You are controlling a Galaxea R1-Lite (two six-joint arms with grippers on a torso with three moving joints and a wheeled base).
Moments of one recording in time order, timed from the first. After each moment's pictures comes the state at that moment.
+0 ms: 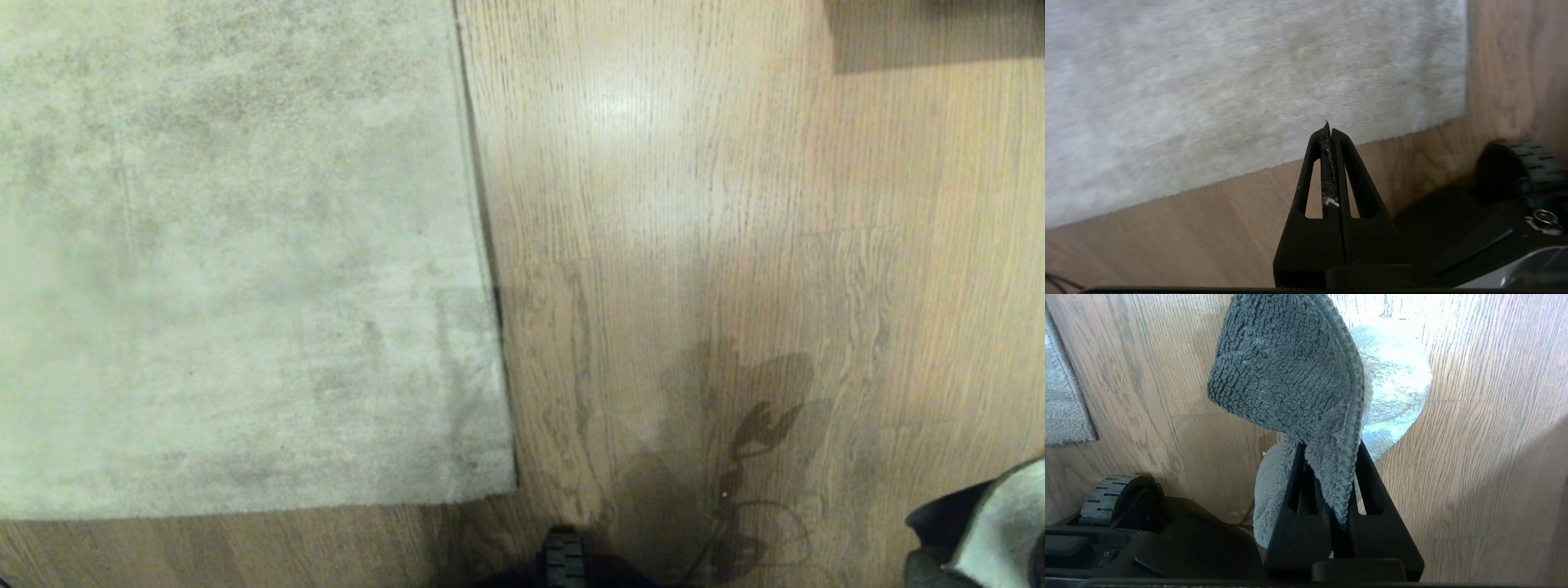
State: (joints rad) left arm -0.02 0.18 -0.01 -0.06 -0.08 0.17; right arm 0.01 0.00 0.00 -0.01 0.00 -0.06
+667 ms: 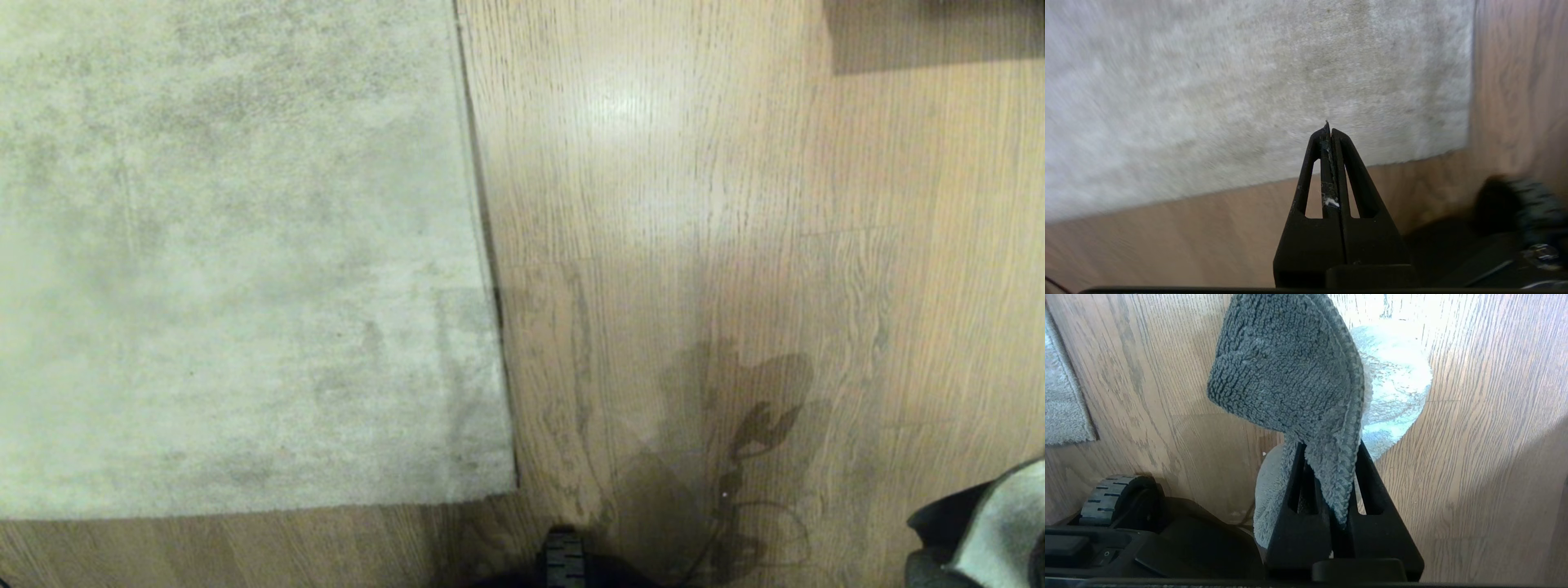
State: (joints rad) left arm 0.00 0.00 0.00 0.00 -0.03 0.09; right arm 0.01 0.00 0.00 -0.01 0.00 -0.06
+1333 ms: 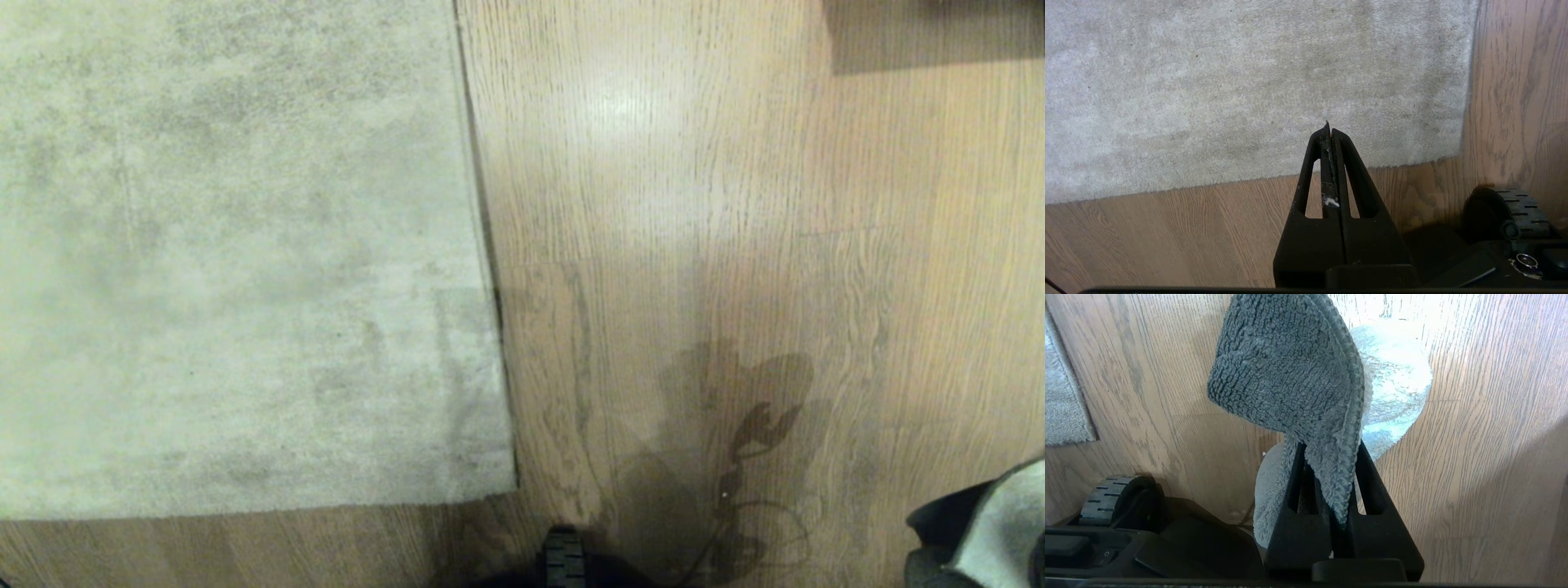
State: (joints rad) left arm 0.00 0.00 0.00 0.00 -0.02 0.02; right arm 0.01 0.00 0.00 -0.01 0.00 -0.06
